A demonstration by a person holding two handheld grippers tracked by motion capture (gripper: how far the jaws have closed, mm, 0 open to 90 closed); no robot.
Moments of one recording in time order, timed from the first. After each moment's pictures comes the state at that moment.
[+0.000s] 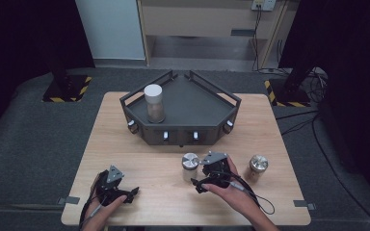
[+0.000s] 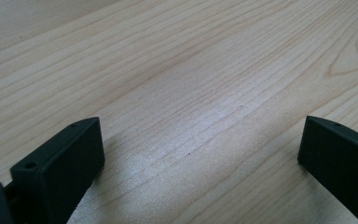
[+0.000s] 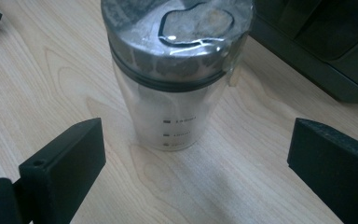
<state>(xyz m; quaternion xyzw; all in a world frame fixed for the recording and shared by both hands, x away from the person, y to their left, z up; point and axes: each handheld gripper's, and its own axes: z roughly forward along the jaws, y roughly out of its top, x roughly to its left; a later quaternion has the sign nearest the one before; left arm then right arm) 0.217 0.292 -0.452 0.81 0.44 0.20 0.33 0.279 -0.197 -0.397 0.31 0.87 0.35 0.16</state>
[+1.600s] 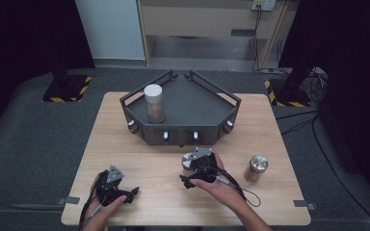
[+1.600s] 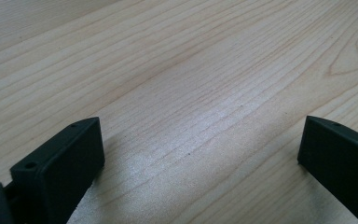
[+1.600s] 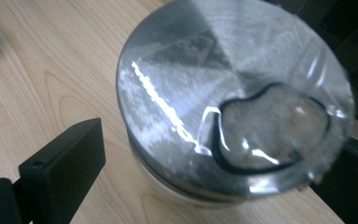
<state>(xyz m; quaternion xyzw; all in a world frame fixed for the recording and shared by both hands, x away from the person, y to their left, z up) 0.217 0.292 -0.452 0.81 0.44 0.20 0.33 0.299 -0.159 -0.403 0.30 0.88 0.35 0.15</state>
